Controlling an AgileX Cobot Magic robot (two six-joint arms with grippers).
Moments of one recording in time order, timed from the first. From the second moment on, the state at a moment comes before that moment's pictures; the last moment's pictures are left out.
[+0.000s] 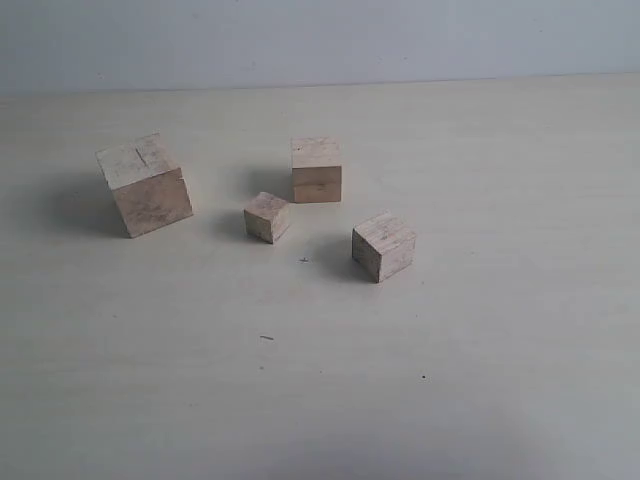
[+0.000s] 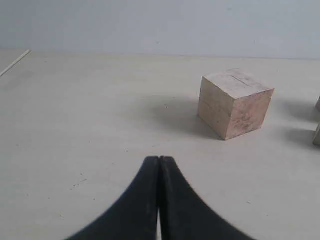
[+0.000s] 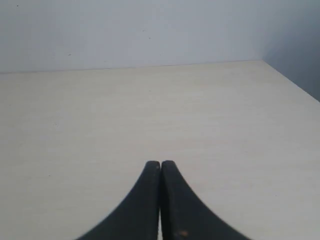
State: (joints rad) left arm 0.05 0.01 0.00 -0.11 0.36 0.11; right arm 0.00 0.01 0.00 0.05 0.34 -0.05
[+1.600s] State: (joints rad) left arm 0.05 0.01 0.00 -0.11 0.37 0.11; right arm 0.04 0.75 -0.95 0.72 0.64 -0.53
